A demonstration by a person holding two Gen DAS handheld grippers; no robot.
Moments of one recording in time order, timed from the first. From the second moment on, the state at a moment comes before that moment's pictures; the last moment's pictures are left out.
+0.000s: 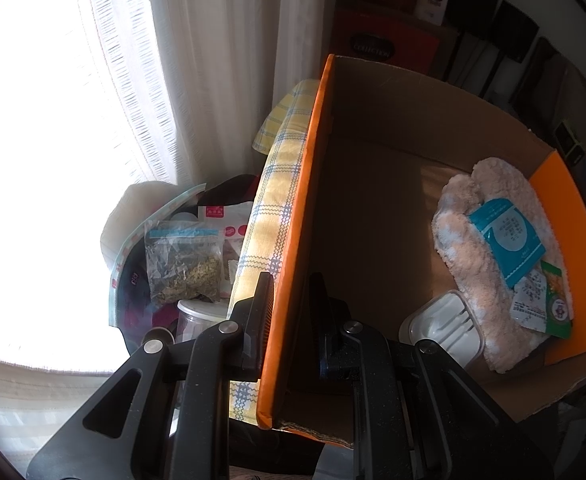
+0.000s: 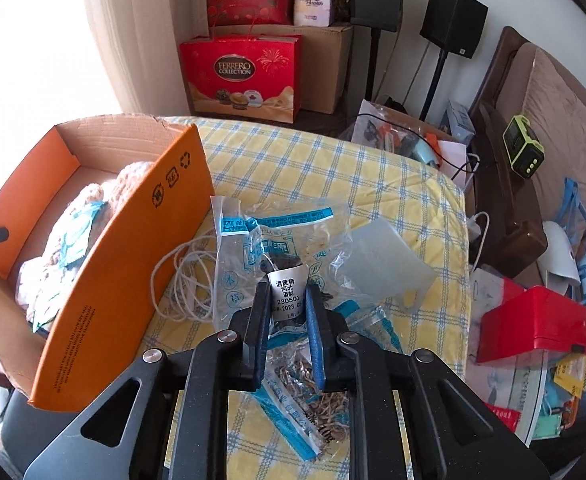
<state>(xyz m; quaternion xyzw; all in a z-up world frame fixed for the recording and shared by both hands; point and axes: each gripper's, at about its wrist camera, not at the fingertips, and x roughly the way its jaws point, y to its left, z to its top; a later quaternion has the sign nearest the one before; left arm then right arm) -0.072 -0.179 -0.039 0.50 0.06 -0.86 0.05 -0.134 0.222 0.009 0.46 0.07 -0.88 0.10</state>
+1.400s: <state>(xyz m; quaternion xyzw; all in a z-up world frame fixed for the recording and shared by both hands) -0.086 -0.169 -0.041 0.50 0.06 -0.86 0.04 -0.137 -0.031 0.022 0.45 0.03 -0.84 0.30</state>
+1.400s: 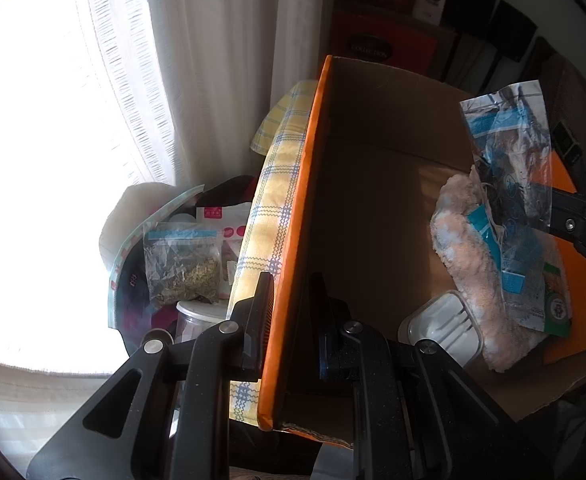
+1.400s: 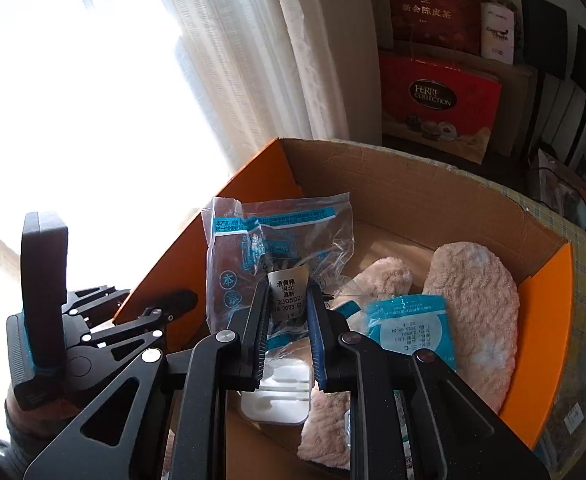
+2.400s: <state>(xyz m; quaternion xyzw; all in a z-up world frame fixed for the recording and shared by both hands) -0.085 -0.152 -0.033 0.50 0.06 -0.86 0.04 -0.136 -0.028 0.016 0.44 0.04 -0.85 0.27</state>
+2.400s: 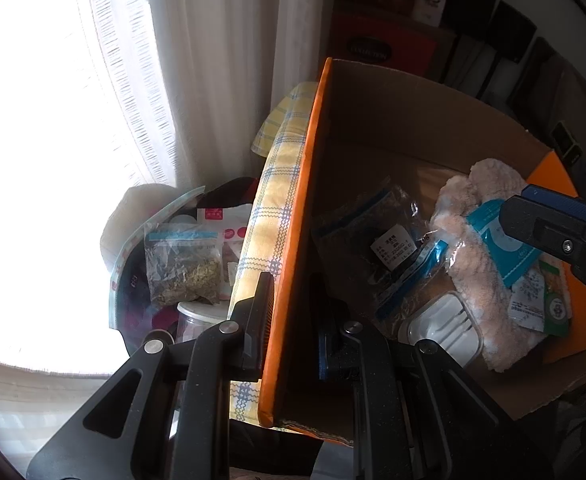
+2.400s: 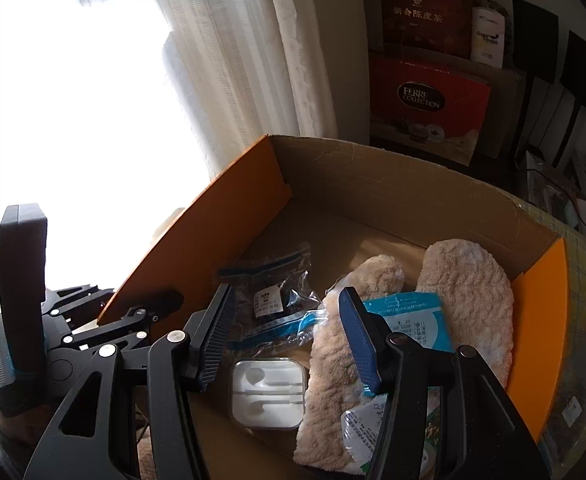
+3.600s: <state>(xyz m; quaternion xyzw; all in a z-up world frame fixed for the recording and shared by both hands) -0.086 -0.155 -0.035 0.50 0.06 -0.86 0.04 -0.112 0.190 0.044 0.43 0.00 -0.90 0.09</state>
